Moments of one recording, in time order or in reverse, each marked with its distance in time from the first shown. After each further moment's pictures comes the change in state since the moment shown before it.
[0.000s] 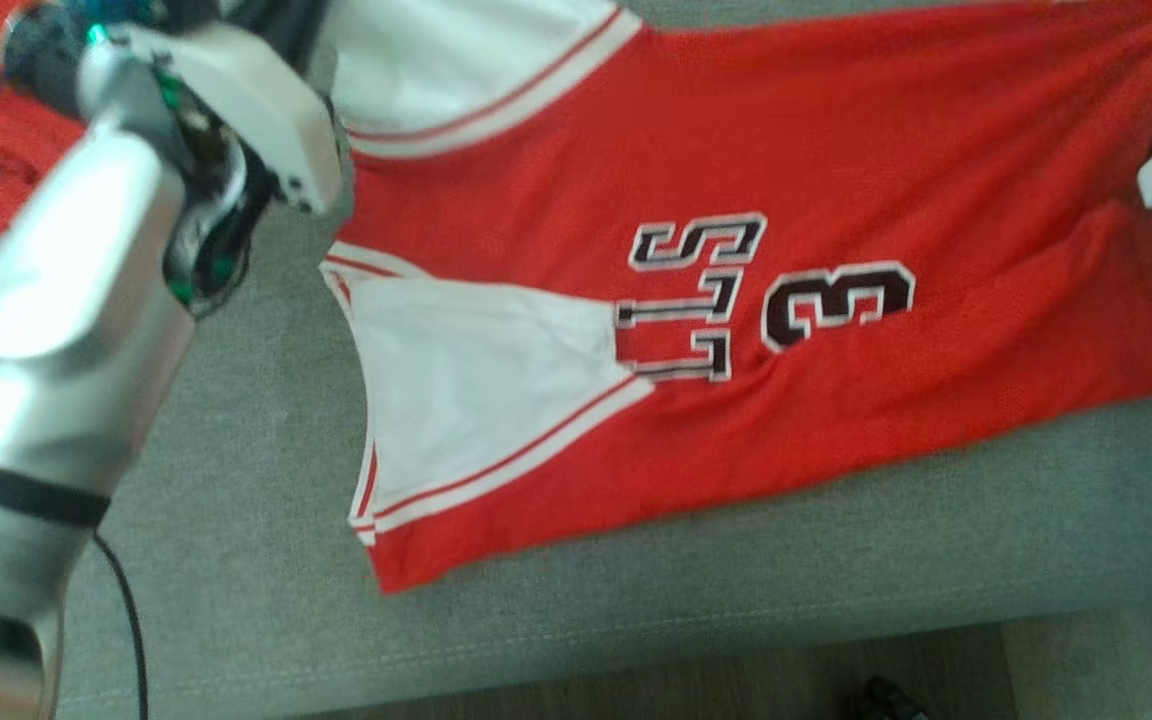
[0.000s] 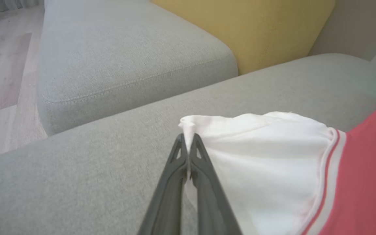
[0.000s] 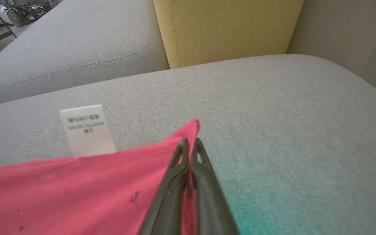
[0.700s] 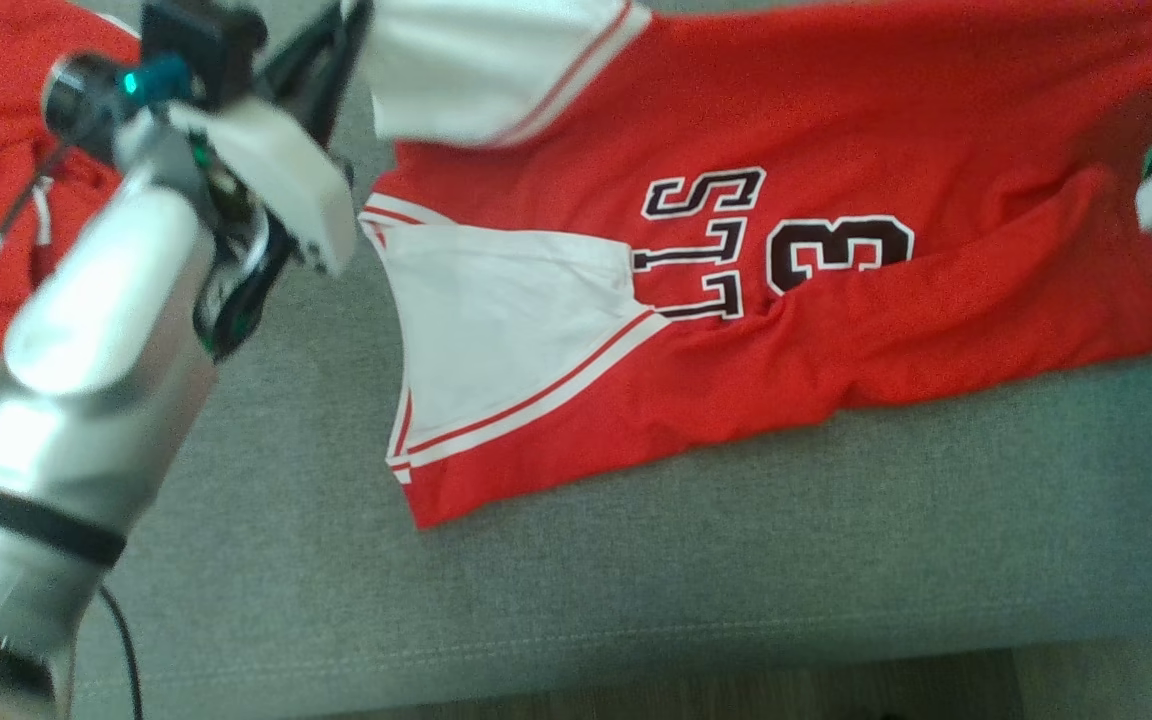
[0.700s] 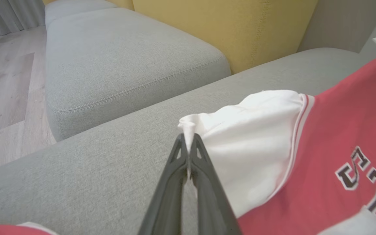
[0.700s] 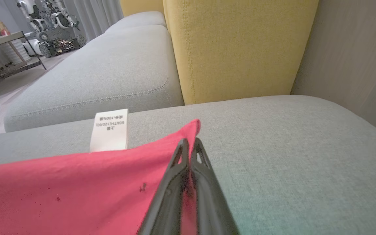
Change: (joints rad) left arm 0.023 -0.009 -0.066 0.079 0.029 -0.059 -0.128; right arm 0.017 -0.021 0.084 0.019 0.044 0.000 -0.187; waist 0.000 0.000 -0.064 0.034
